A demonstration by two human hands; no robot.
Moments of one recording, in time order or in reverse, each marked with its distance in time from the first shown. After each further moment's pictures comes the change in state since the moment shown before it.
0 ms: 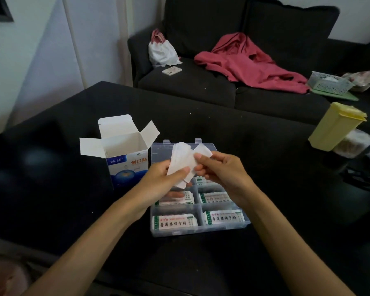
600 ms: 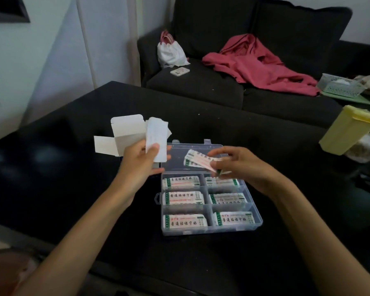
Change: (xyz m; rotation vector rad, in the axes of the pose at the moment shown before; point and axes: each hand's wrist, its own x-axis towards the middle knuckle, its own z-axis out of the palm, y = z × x) left_hand -0.008 0.010 -0.039 -0.103 0.317 0.204; right_hand 0.008 -0.022 -0.018 -0.356 -0.195 0.059
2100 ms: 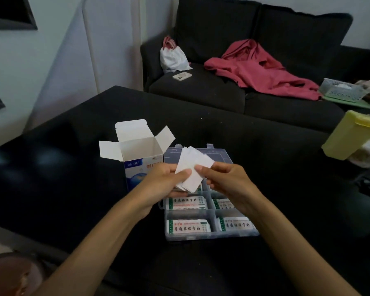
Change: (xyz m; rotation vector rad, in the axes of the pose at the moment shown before) left_hand -0.006 -0.004 0.013 0.057 -0.328 -0.267; right_hand 0.003 0.008 0.045 0.311 0.181 0.031
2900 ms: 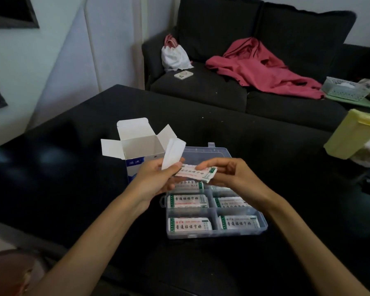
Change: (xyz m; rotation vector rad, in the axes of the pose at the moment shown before) left_hand 0.005 -0.005 -0.008 -0.167 0.184 -0.019; right_hand -0.004 -0.003 -0.019 -0.131 -0.324 -0.290
